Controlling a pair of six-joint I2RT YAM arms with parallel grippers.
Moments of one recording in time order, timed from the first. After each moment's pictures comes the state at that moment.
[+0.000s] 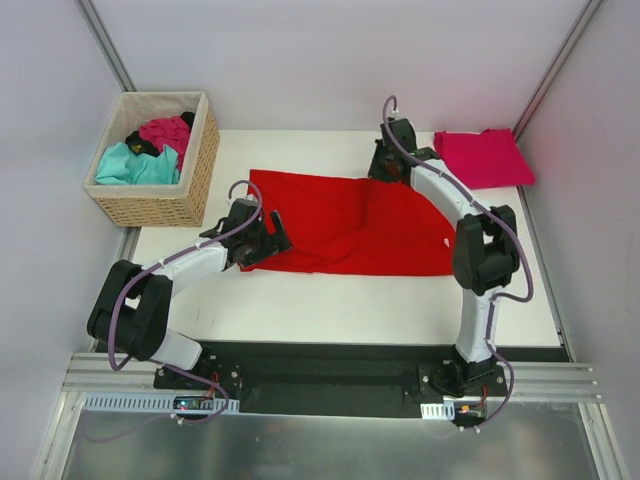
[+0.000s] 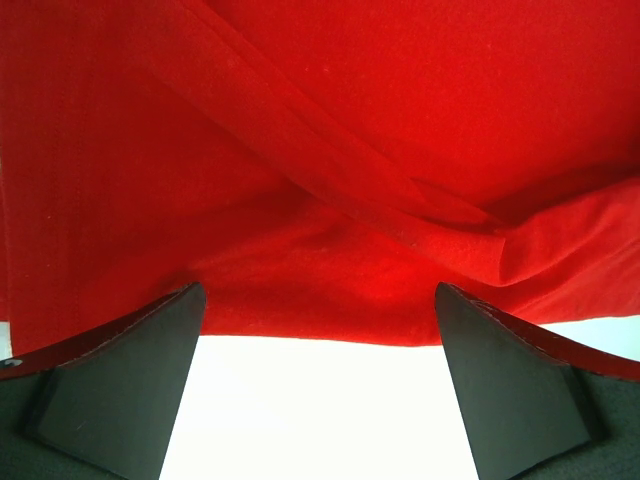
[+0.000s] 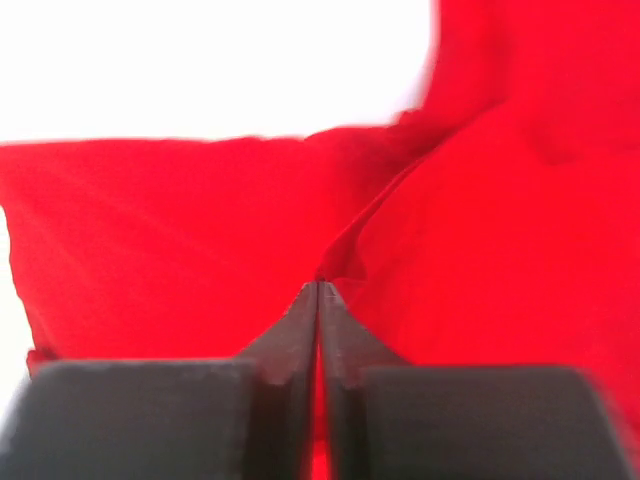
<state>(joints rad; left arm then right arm) -0.39 1.45 0.75 -0.18 0.07 -0.74 0.38 1.99 1.71 -0.49 0.09 0.53</state>
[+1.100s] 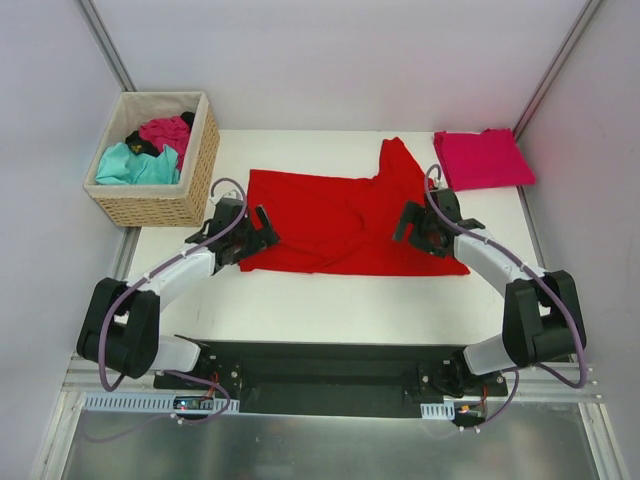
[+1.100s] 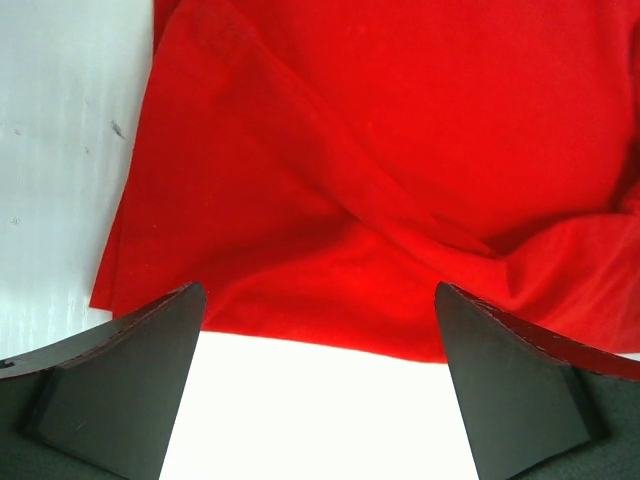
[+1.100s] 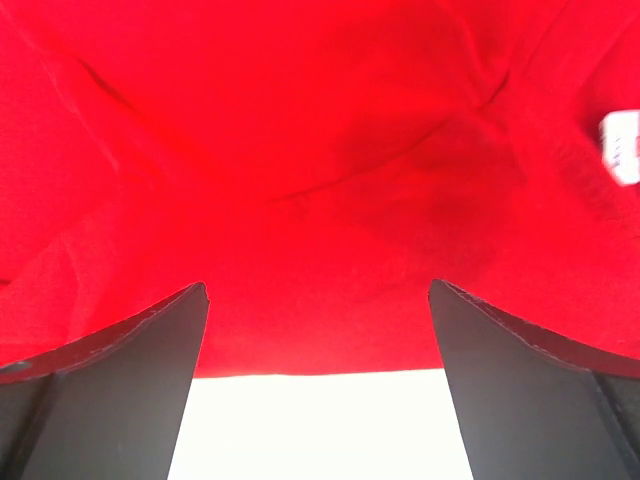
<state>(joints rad) -0.33 1.33 0.71 -0.18 0.02 -0.72 0.29 1.45 0.88 -0.36 0.05 0.56</state>
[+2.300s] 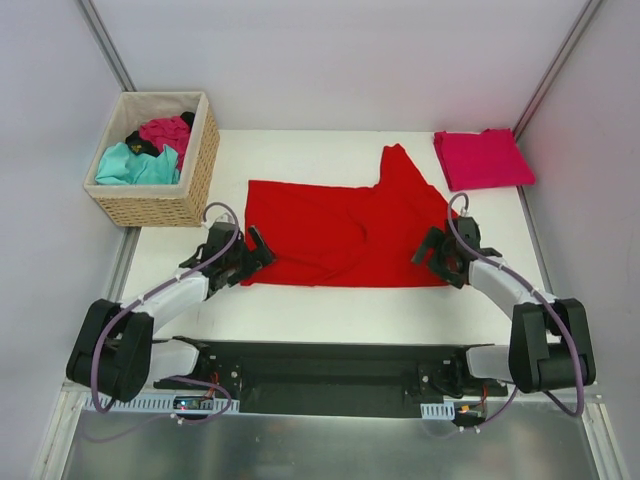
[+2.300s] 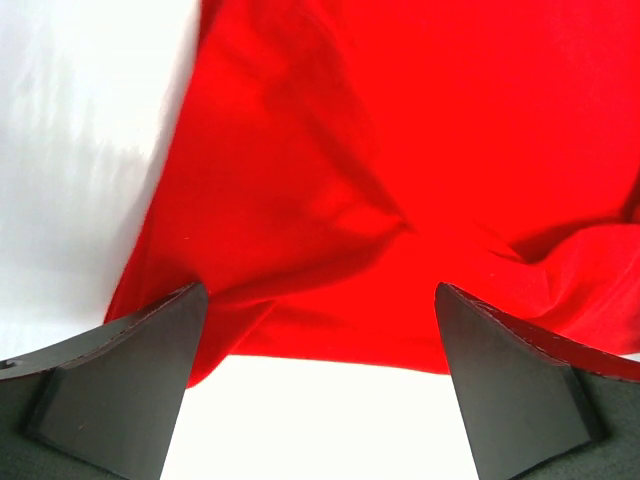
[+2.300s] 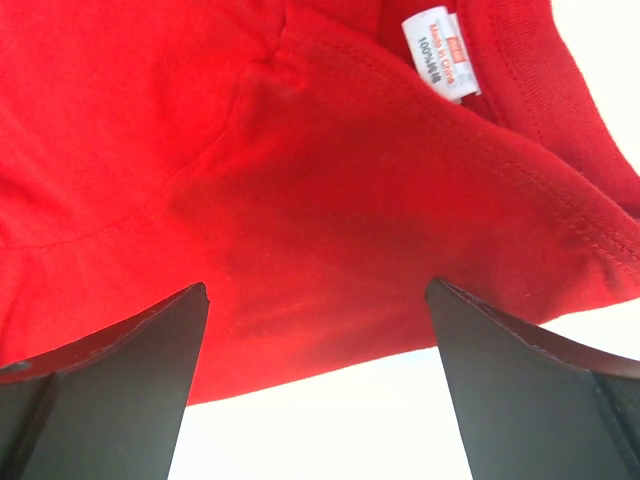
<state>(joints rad) -0.31 1.24 0.49 -0.08 0.05 -0.81 0.15 1.31 0.62 -0.33 0.07 0.62</state>
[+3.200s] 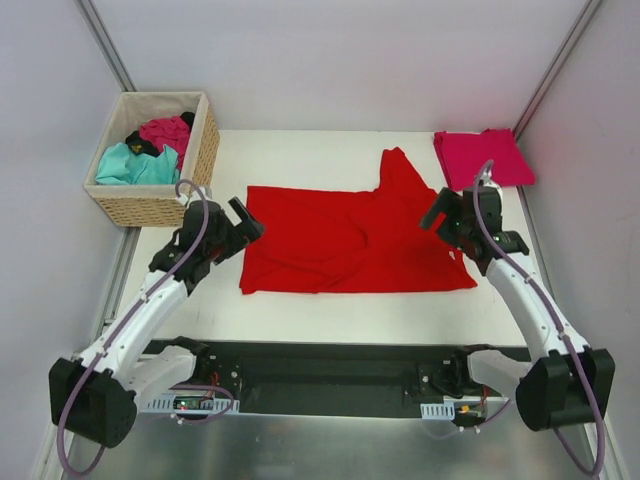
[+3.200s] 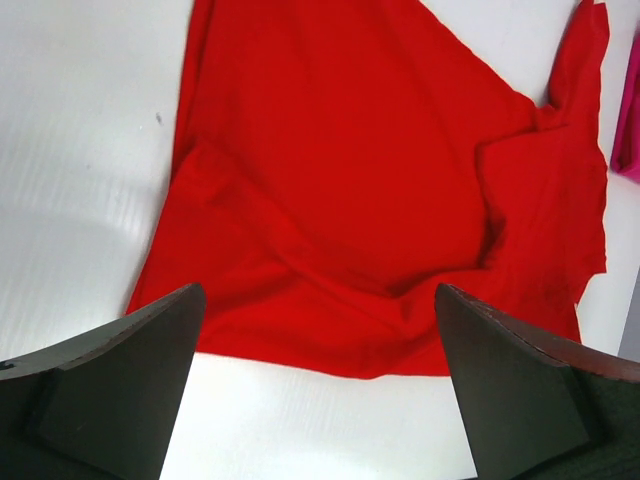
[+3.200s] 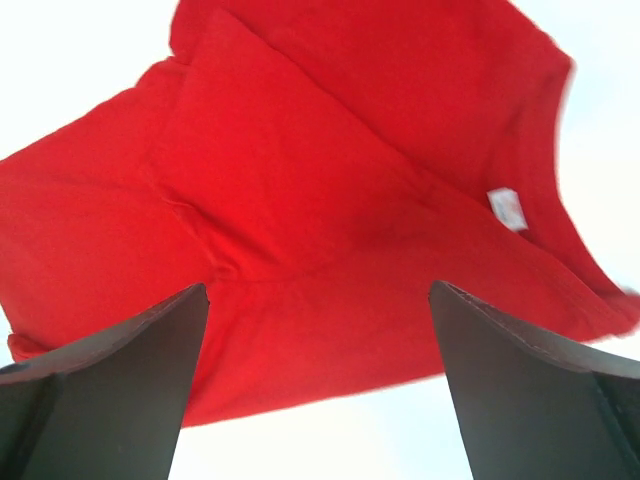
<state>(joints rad) -0.31 0.92 0.71 -0.44 -0.05 -0.82 0.16 1.07 0.86 -0.53 0.09 0.60</state>
